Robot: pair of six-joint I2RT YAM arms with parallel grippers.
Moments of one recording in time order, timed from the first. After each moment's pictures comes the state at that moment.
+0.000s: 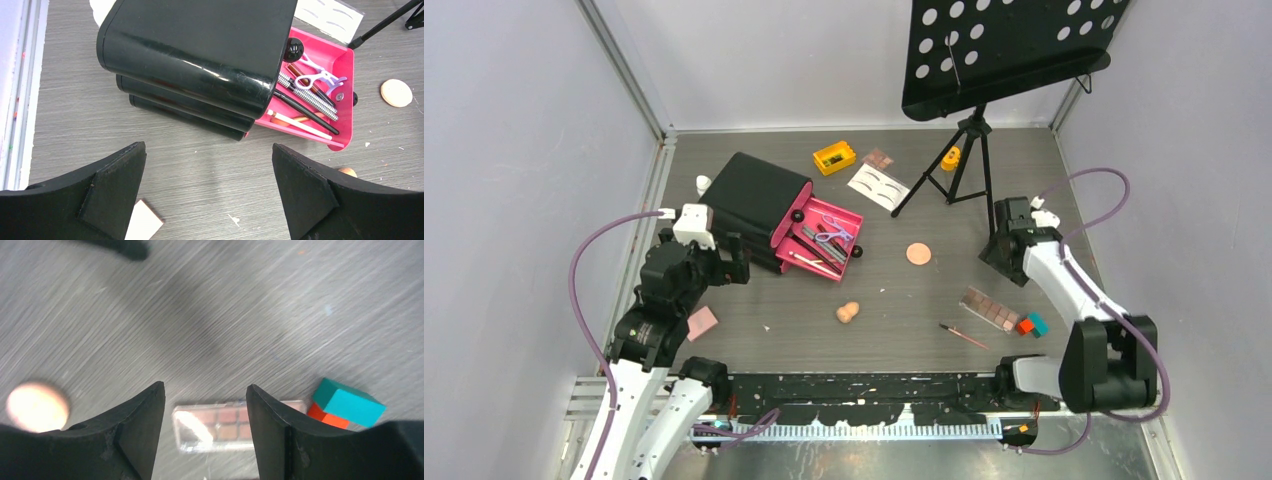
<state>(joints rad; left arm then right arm) -0.26 0.54 0.79 -0.61 -0.09 -0.11 0.07 1.29 0.81 -0.68 0.39 0.75</state>
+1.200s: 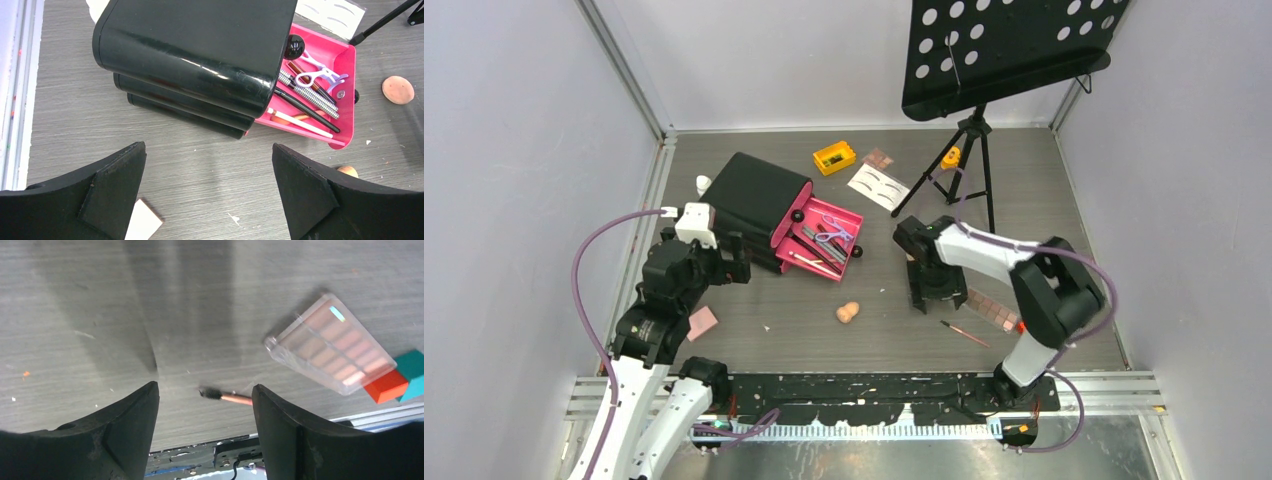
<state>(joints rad) -0.26 0.56 0.79 -0.61 -0.08 -0.10 0.63 1.72 1.05 -0.98 0.18 0.55</state>
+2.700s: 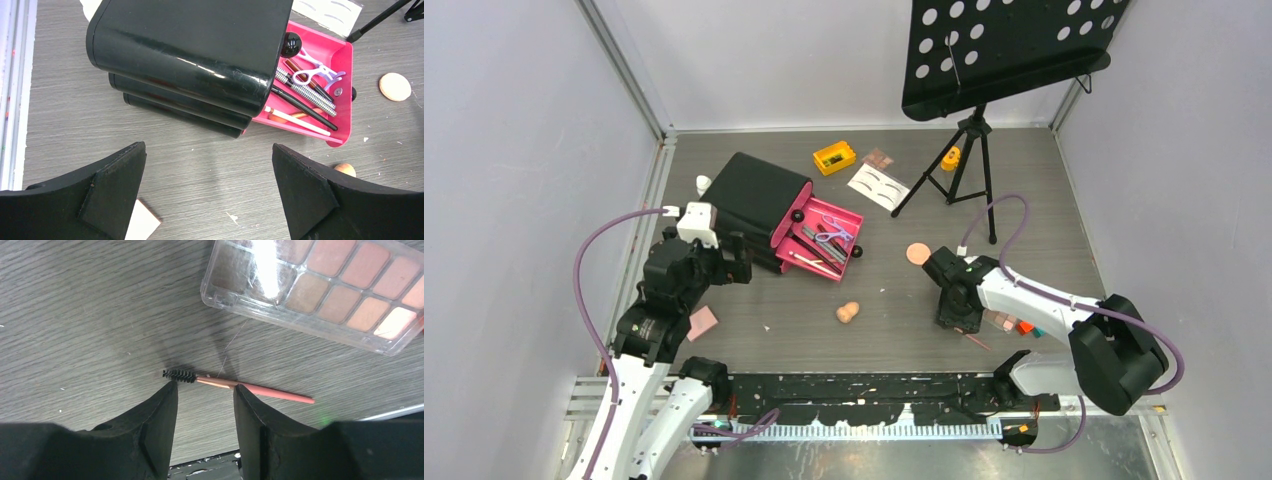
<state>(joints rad) -0.26 0.57 0.79 -0.61 -0.07 -0.10 0.63 1.28 0.64 -0.84 0.24 0.93</state>
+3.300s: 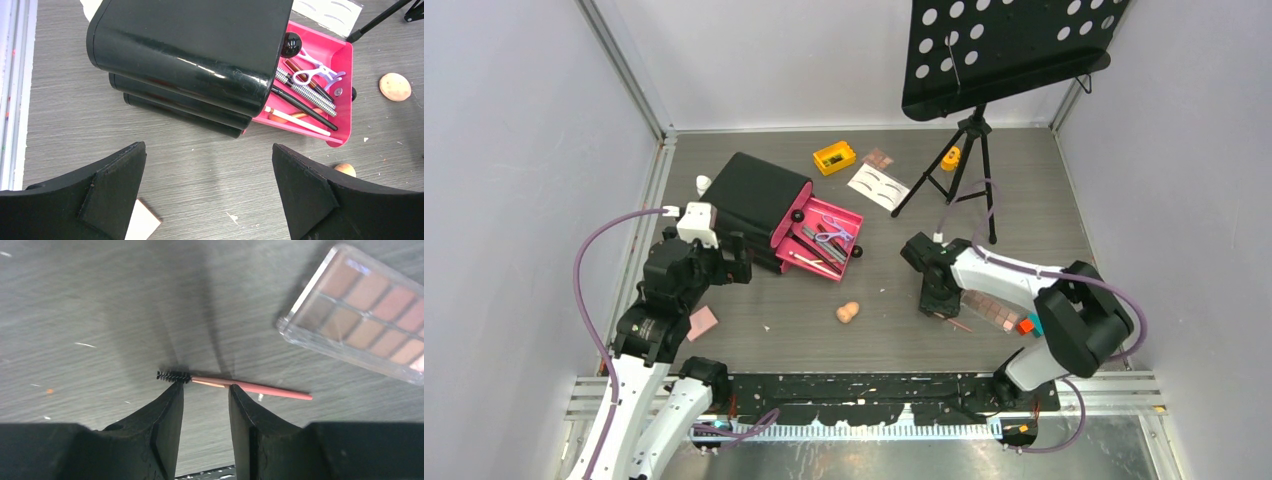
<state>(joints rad) -0.26 0.57 0.79 -0.61 -0.07 -0.10 0.67 1.48 0.79 -0.80 0.23 0.90</state>
